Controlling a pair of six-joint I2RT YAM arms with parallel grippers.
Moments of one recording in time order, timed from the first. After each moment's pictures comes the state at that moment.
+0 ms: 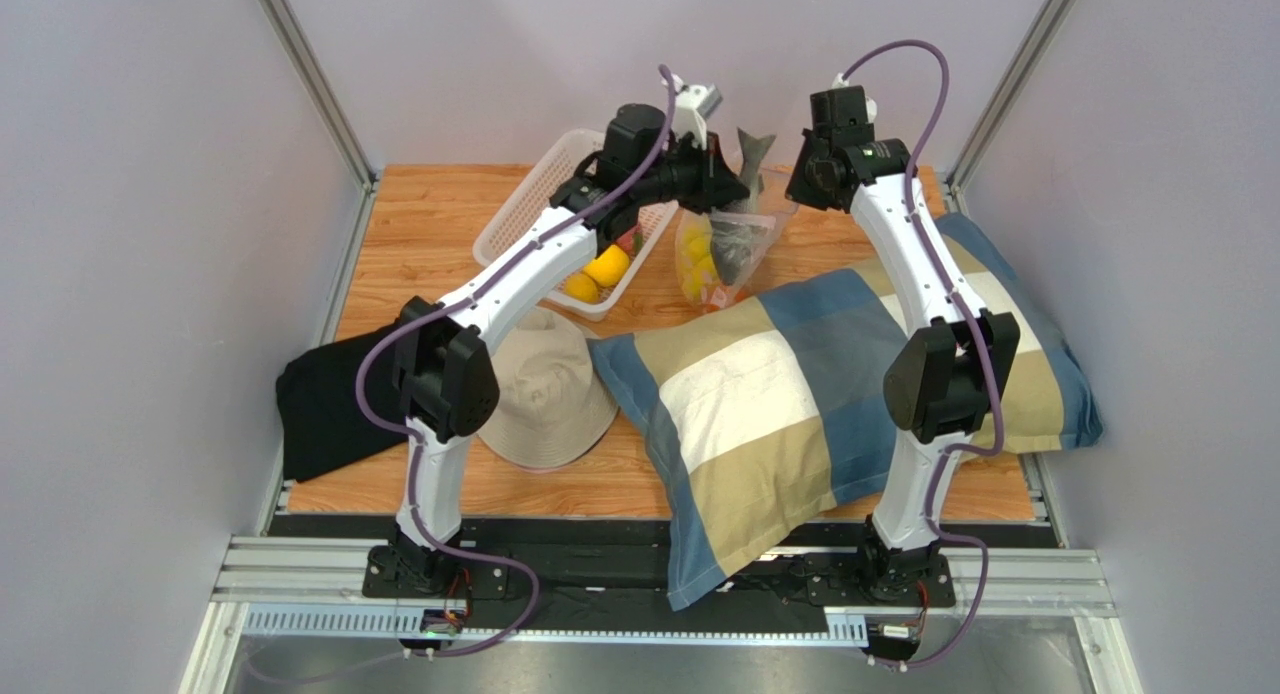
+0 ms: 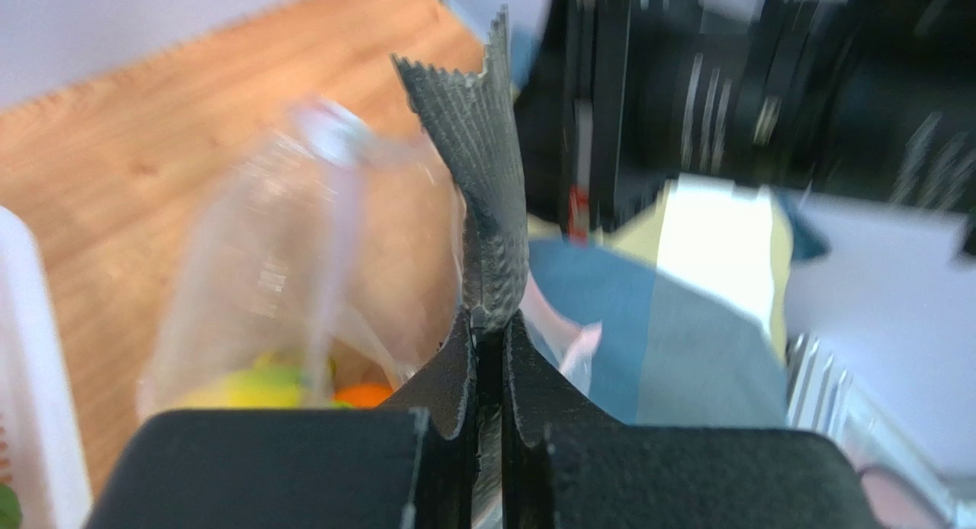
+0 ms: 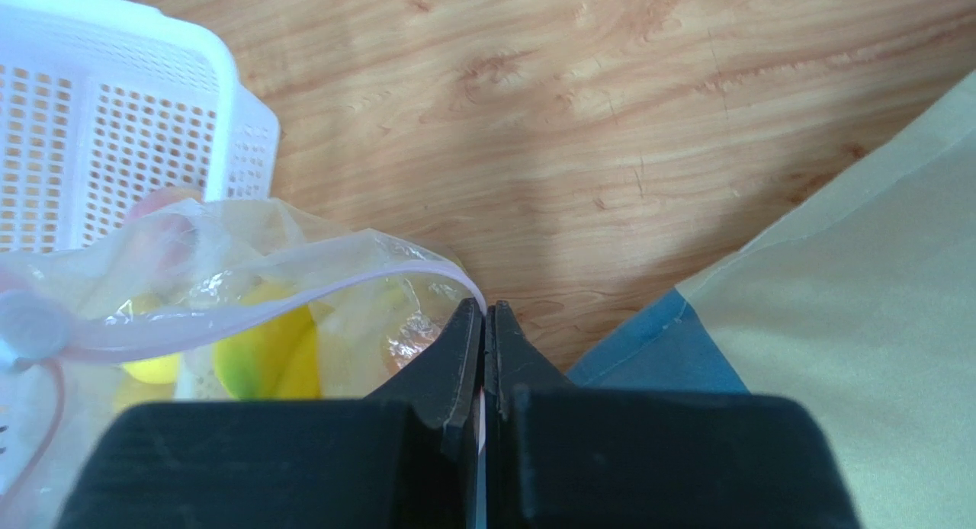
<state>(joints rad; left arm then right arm) -0.63 2.06 2.02 -0.21 0.42 -0.33 0.20 1.94 2.02 -0.83 0.16 0.46</state>
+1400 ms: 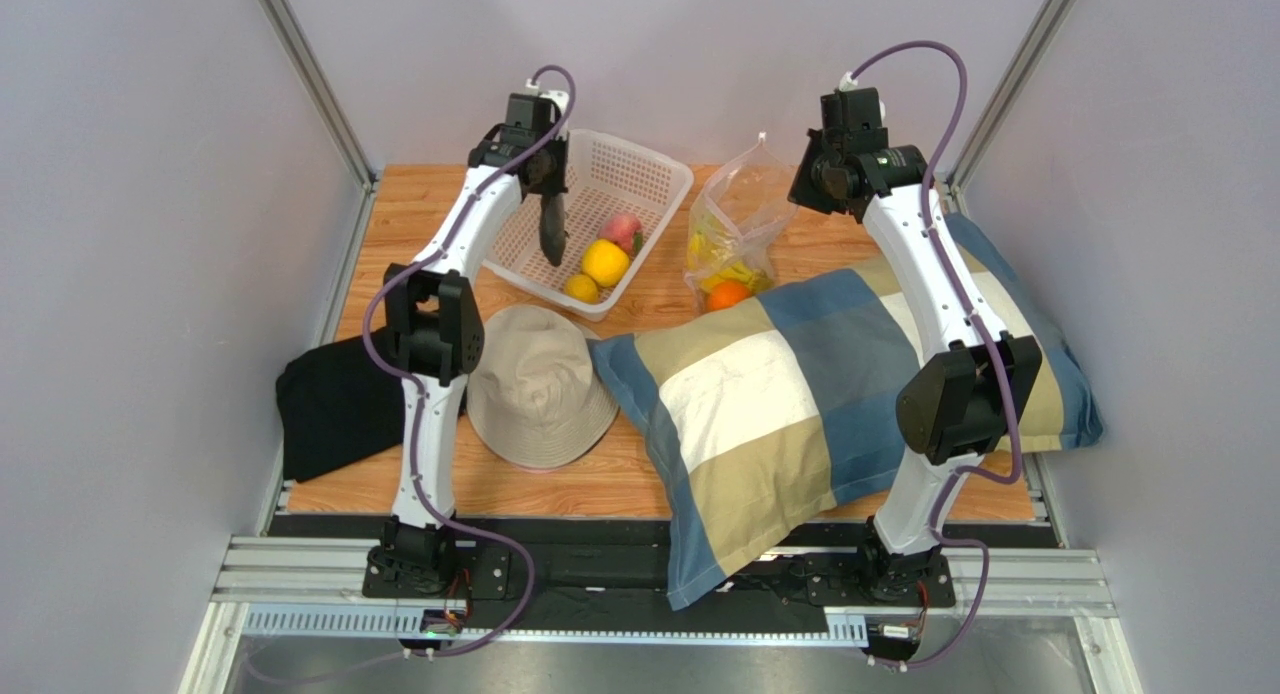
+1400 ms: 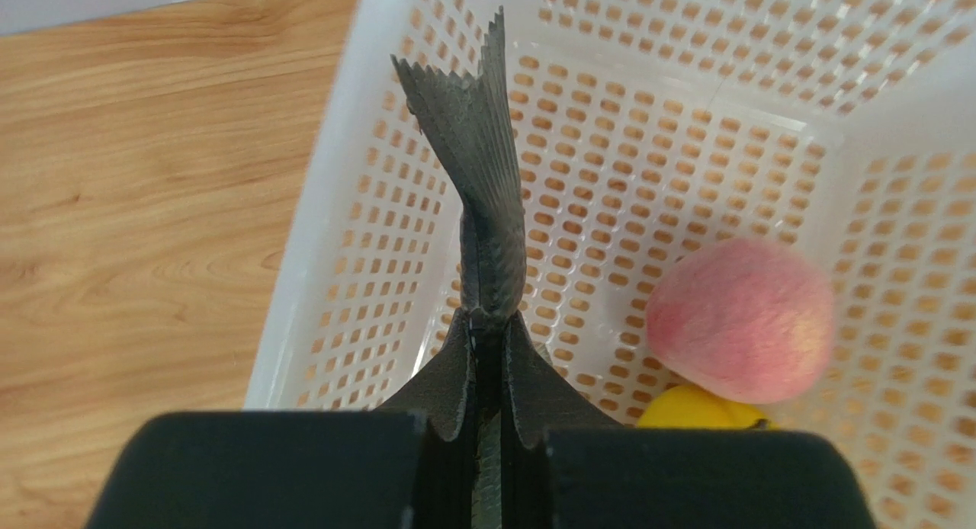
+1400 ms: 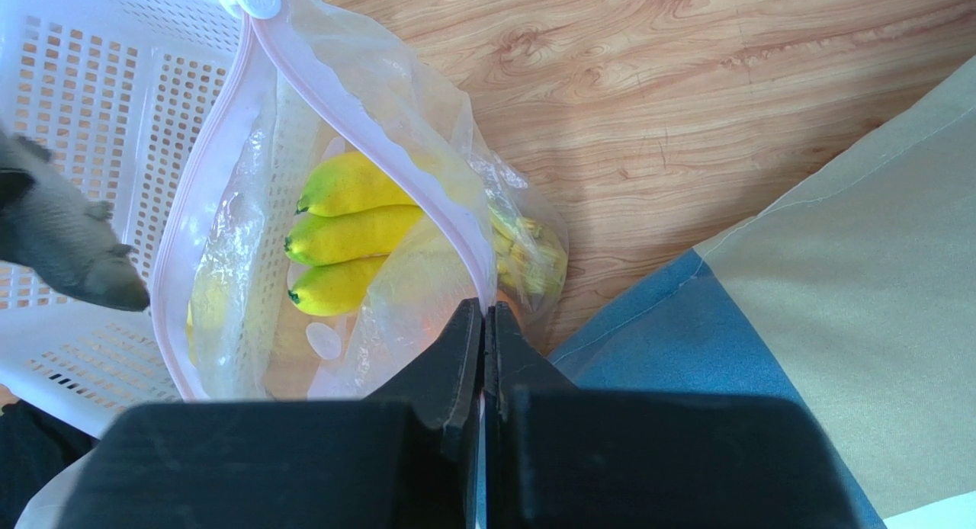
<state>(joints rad) -0.24 2.34 2.29 -0.63 -0.04 -0.06 0.21 1.82 1.93 -0.83 0.11 0.48</state>
